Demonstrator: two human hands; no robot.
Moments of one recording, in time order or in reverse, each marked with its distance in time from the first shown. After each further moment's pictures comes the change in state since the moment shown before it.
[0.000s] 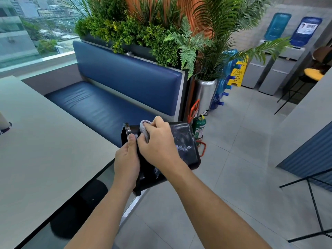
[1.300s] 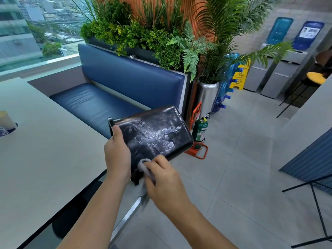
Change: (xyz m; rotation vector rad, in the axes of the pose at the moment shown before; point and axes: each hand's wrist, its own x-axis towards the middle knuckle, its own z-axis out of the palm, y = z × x) left_hand 0.028 0.016 -0.017 -0.219 0.219 -0.065; right_hand -0.097 0.001 -0.001 0.159 -0.063 -0.092
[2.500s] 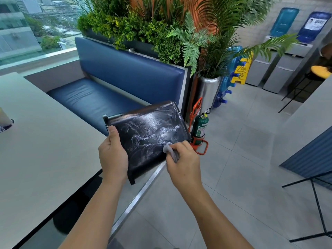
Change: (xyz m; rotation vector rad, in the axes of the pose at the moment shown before) left_hand -0.006 -0.005 -0.005 0.118 0.003 0.130; right_hand 0.028 0.054 -0.022 0.003 0.194 0.318
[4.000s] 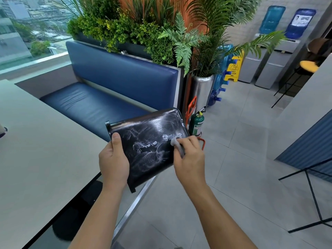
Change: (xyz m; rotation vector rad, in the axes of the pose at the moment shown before) left_hand -0.015 -0.002 -0.006 0.131 -0.047 0.058; right_hand 0.000 0.004 -0.013 0.004 0.174 -0.024
